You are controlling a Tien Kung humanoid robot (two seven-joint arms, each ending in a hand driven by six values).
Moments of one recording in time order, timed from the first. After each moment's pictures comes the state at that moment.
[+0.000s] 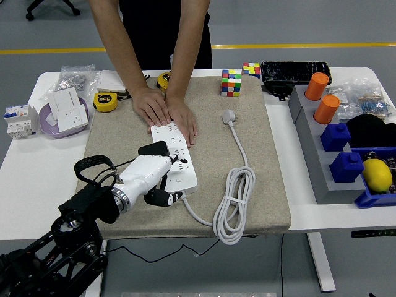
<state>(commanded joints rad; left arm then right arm) -0.15 0.16 -0.95 -1.67 2.27 -0.24 0.38 0.06 -0.11 1.55 0.18 -1.43 -0.06 -0.04</state>
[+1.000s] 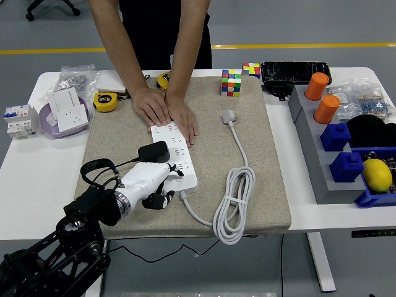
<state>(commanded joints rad) -0.15 0.15 -0.94 -1.61 2.27 -0.24 0.38 0.06 -0.11 1.54 0.18 -1.43 -0.06 -0.04</state>
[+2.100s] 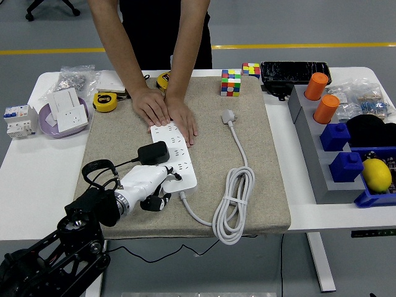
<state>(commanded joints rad) -0.16 0.15 -0.95 -1.58 2.27 -0.28 0.40 0.06 -0.11 1.55 0.18 -1.43 -0.06 -0.04</state>
